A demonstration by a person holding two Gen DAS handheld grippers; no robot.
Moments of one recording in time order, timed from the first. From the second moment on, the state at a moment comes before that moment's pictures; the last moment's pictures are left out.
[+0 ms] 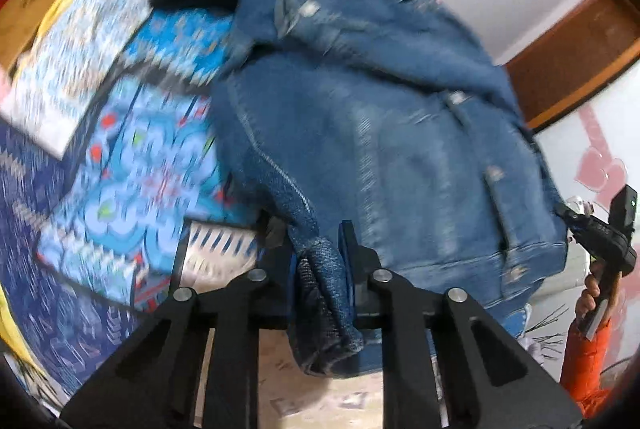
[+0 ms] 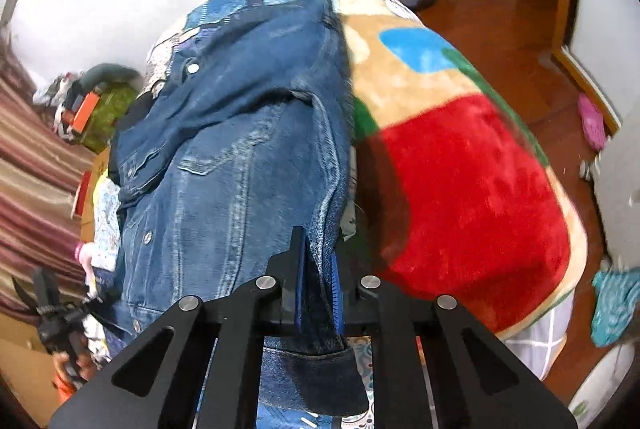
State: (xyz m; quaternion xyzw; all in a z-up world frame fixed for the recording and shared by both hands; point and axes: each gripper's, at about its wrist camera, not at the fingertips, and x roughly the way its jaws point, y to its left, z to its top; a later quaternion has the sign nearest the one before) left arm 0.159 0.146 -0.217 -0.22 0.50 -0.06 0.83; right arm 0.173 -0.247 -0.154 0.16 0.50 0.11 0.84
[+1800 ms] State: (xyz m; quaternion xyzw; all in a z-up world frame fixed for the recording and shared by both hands) left arm 0.371 0.187 -0.150 -0.05 0.42 0.04 0.90; right arm 0.368 -0.194 -0.095 0.03 0.43 0.12 0.89
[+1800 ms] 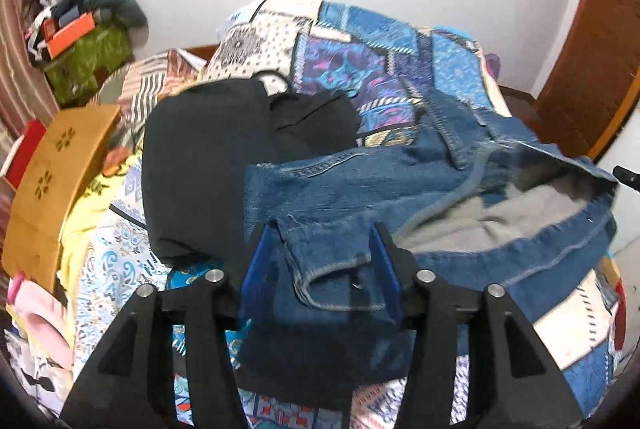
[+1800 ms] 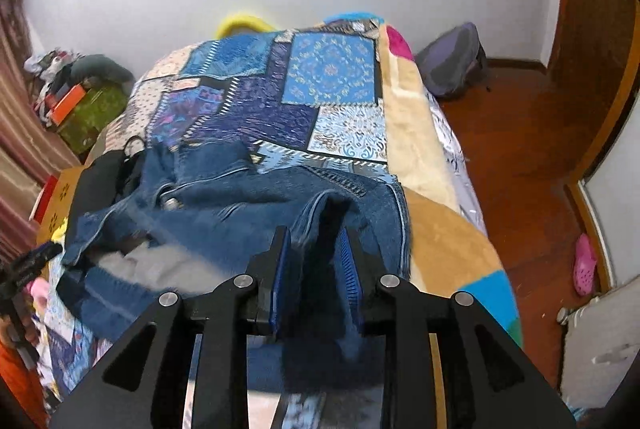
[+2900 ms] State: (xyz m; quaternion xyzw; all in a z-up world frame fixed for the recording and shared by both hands) left arm 0.476 0.180 -0.199 0.01 0.45 0.10 0.89; right arm 0.430 -0.083 -0.153 -0.11 0.46 0.16 0.87
